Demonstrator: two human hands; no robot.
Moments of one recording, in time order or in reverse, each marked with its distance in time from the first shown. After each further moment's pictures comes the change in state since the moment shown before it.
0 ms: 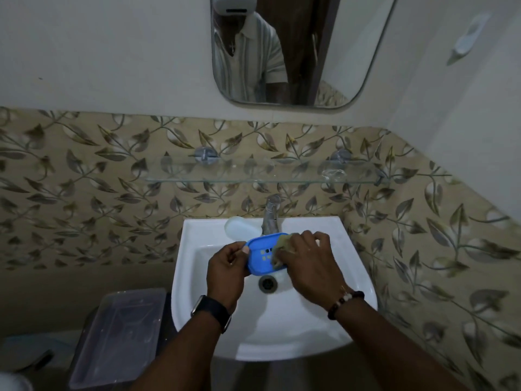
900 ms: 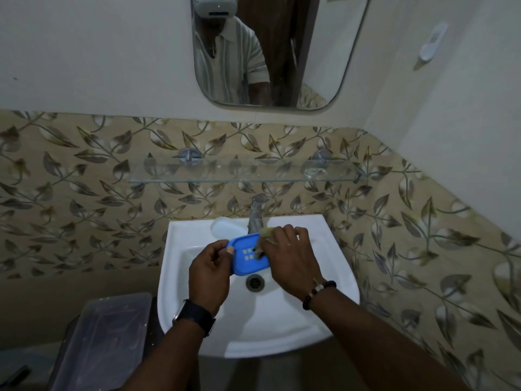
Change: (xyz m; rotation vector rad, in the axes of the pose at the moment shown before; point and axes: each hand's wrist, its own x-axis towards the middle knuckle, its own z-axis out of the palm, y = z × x) left_hand -0.012 0.007 -0.010 0.154 0.019 0.150; right_hand 0.006 -0.011 0.000 -0.094 0.098 0.005
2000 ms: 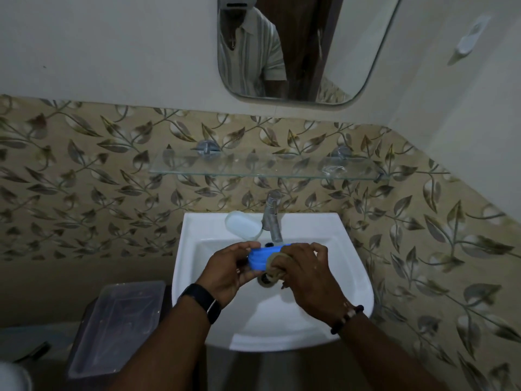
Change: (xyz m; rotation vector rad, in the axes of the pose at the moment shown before) left_hand 0.005 0.032 -0.008 -0.375 -0.302 -0.604; right_hand -0.041 0.001 0.012 0.331 0.118 -0.158
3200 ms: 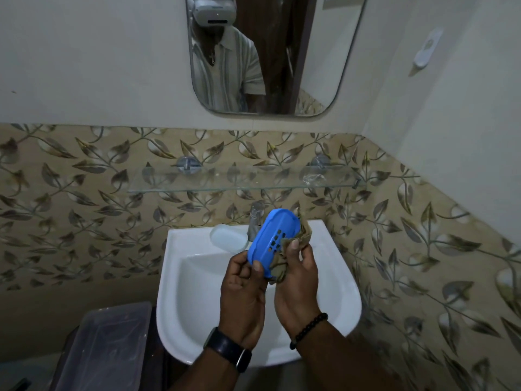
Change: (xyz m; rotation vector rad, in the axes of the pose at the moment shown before) left_hand -0.023 -0.049 0.057 -0.259 -0.133 0.484; right_hand 0.049 -0.044 -0.004 1.516 0.803 1.065
